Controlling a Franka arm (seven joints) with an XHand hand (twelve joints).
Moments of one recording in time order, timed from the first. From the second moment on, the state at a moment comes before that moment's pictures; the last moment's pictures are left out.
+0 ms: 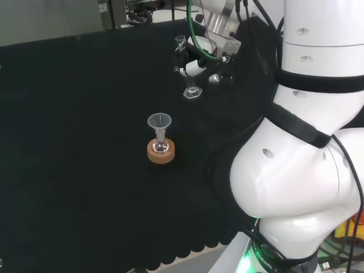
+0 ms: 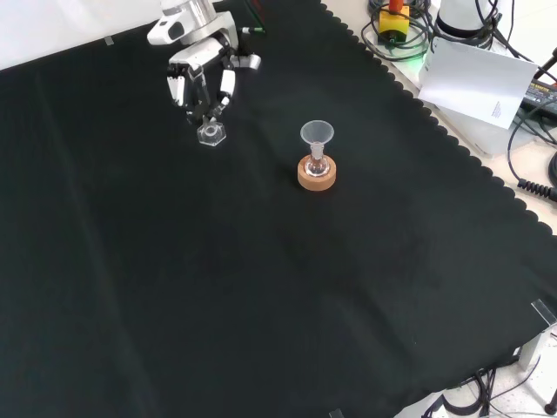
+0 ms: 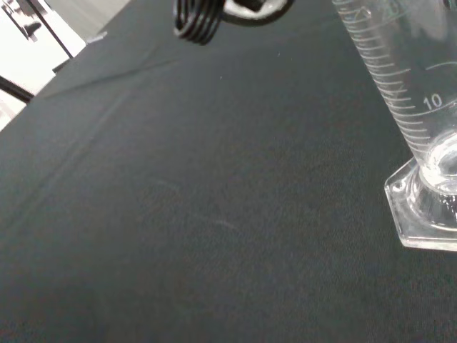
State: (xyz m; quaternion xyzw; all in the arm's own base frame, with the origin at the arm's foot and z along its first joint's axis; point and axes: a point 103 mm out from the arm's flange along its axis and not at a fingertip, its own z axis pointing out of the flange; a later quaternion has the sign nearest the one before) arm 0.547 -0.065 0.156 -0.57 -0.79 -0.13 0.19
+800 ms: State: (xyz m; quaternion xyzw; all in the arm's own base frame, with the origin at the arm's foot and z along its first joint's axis) arm 0.586 -0.059 0.116 -0.56 -0.78 -0.18 0.20
